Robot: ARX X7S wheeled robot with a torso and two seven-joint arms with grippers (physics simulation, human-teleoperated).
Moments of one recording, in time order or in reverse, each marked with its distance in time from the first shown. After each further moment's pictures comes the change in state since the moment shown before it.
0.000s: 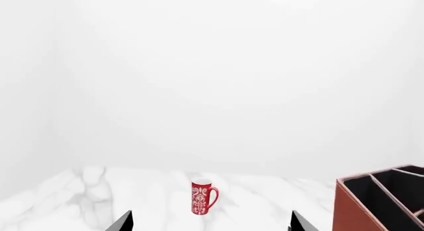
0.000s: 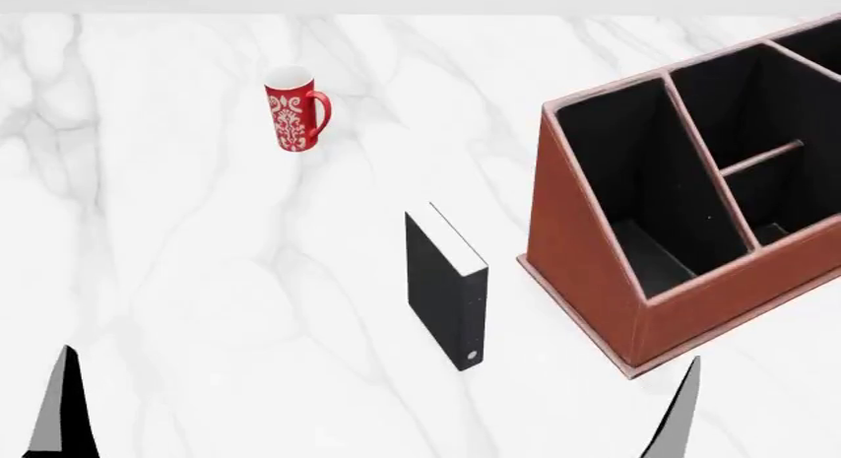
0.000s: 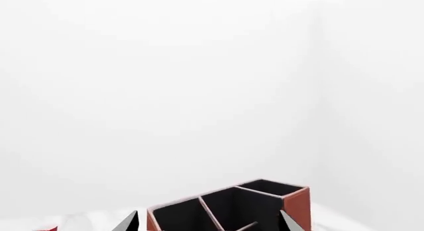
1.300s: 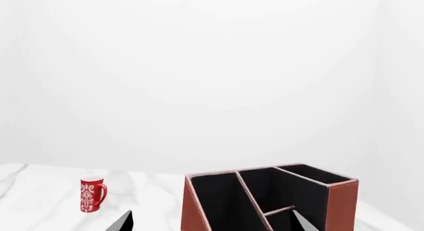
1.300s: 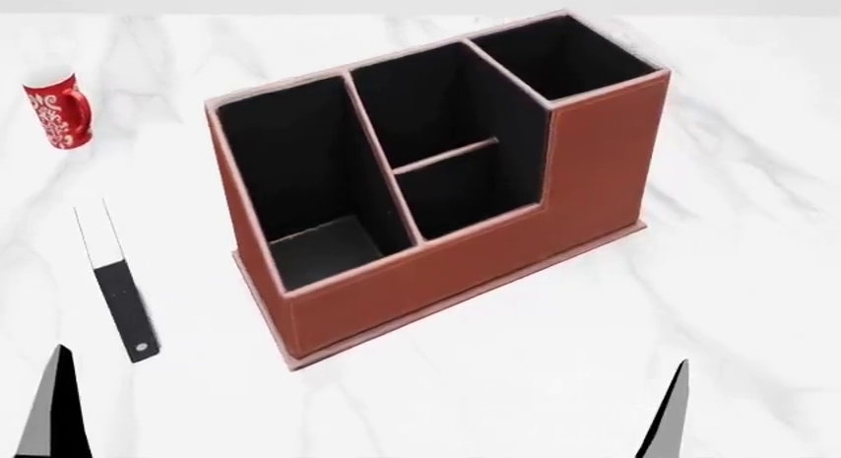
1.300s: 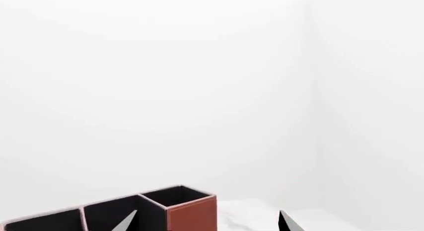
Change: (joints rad) left arm 0.005 -0.065 0.013 0.049 -0.087 -0.013 -0.063; right arm -0.033 0.201 -0.059 0.011 0.155 -0.094 0.167
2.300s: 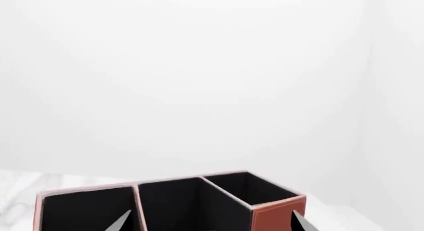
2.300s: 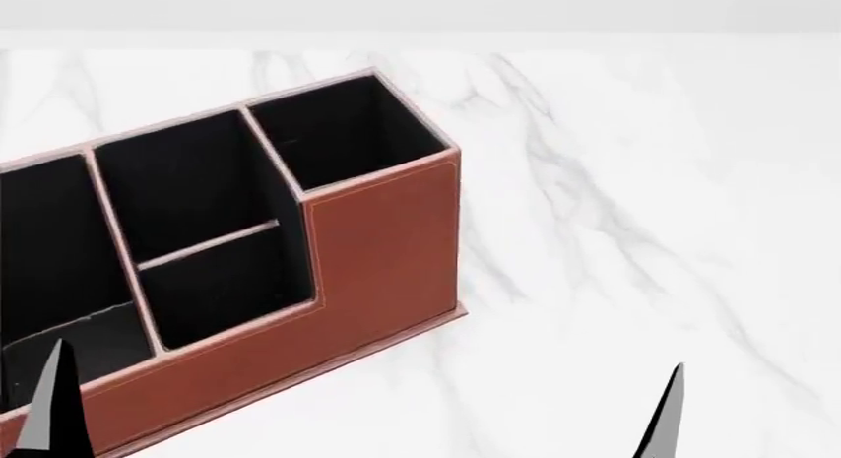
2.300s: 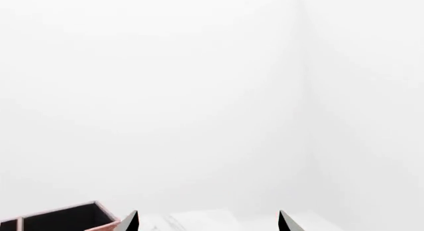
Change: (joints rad) left arm -0.022 -0.068 0.025 0.000 -0.071 -0.002 -0.076; right arm -0.002 0.023 -0.021 0.025 0.005 -0.028 0.019
